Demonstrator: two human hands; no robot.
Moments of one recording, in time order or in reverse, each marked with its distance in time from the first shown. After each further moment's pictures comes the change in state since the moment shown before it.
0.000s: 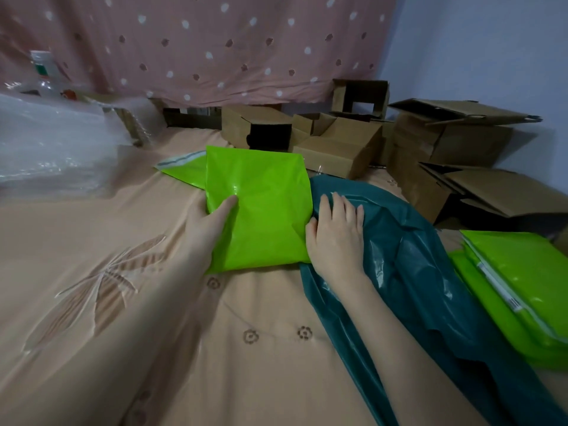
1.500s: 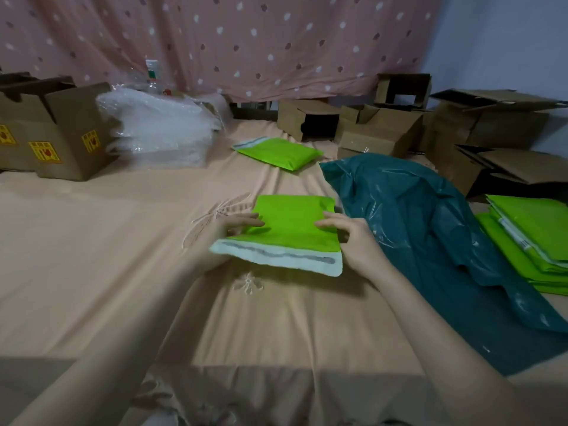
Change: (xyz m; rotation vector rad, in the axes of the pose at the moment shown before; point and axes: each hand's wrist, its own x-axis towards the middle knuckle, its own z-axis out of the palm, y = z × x) left_hand -0.089 -0.001 -0.155 0.645 -0.548 0.291; right_hand -0.104 -0.057 -0.057 0.803 -0.371 -0.038
